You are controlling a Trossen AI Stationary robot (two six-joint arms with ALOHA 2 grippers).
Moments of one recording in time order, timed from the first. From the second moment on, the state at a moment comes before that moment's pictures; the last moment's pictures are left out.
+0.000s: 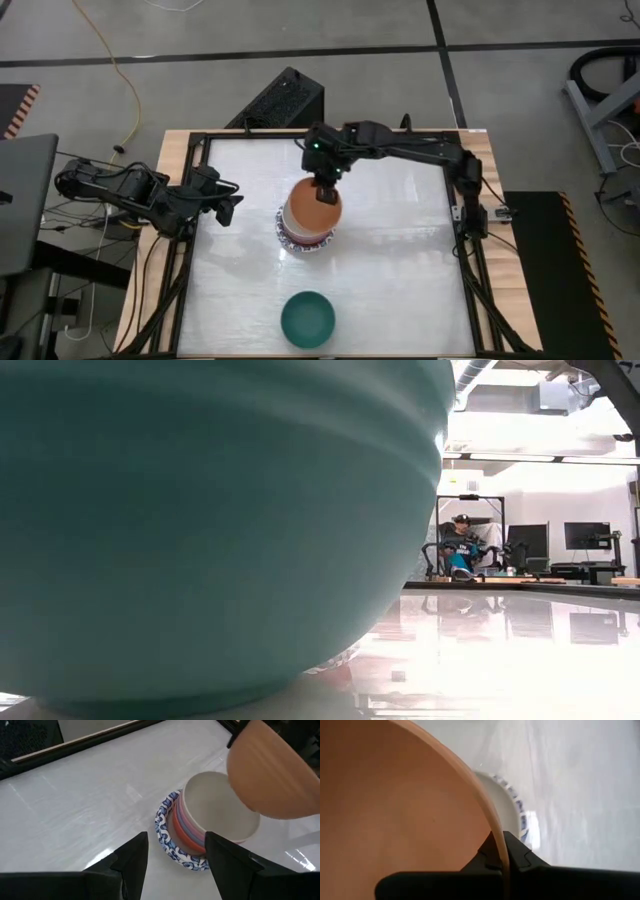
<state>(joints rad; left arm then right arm) -0.28 0.81 1.02 -0.95 -0.61 -0.94 -0.21 1.94 2.05 -1.07 -0.21 -0.09</state>
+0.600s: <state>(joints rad) -0.28 0.81 1.02 -0.95 -0.63 -0.97 -0.24 2.08 2.05 -1.07 -0.26 -0.11</state>
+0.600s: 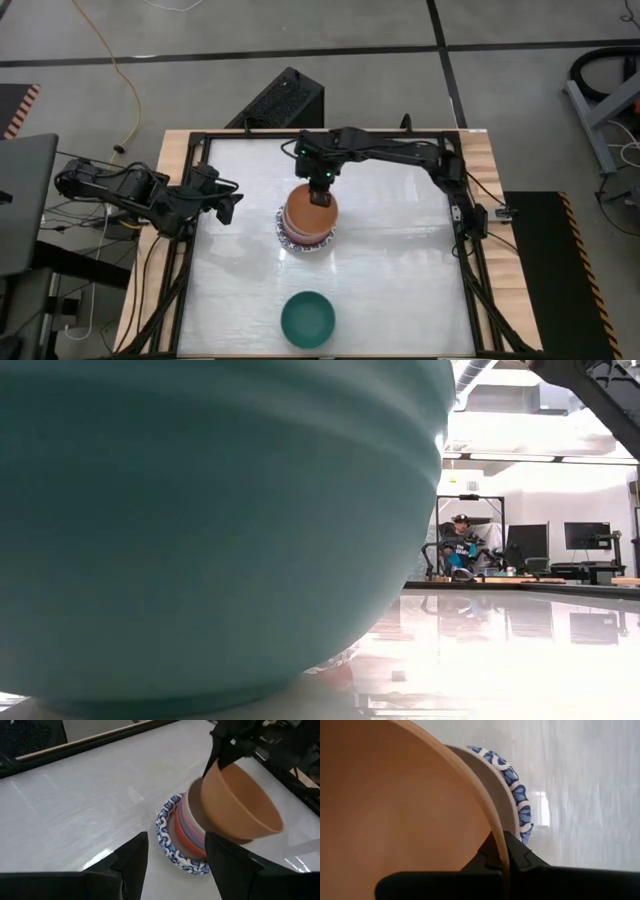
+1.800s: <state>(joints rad) -0.28 0.81 1.02 -0.95 -0.64 -0.98 -0.24 2.12 2.05 -1.07 -0.27 -0.10</state>
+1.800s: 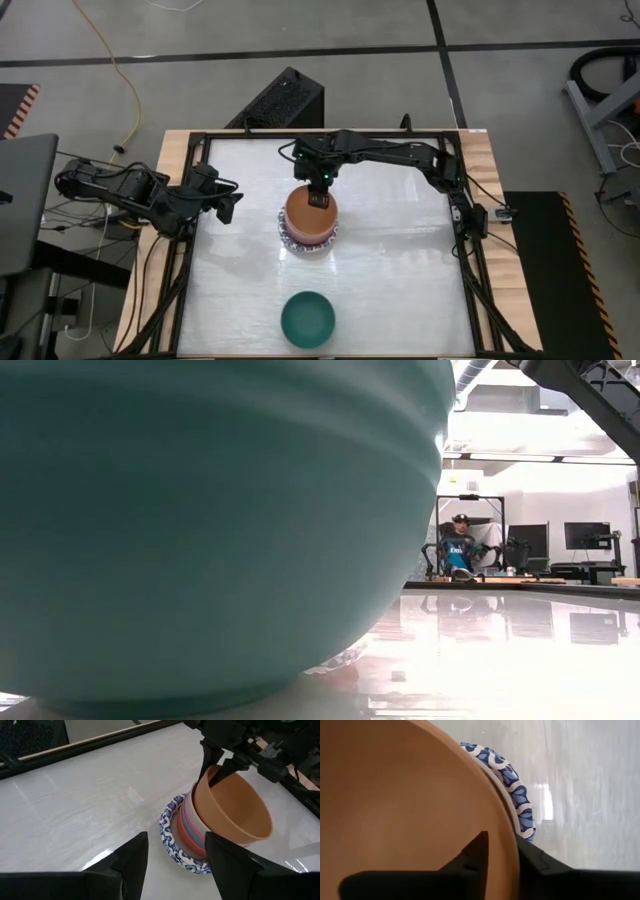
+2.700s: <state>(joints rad) -0.28 0.81 1.02 -0.95 -0.64 -0.98 -0.26 2.11 2.30 -1.23 -0.31 -0.11</state>
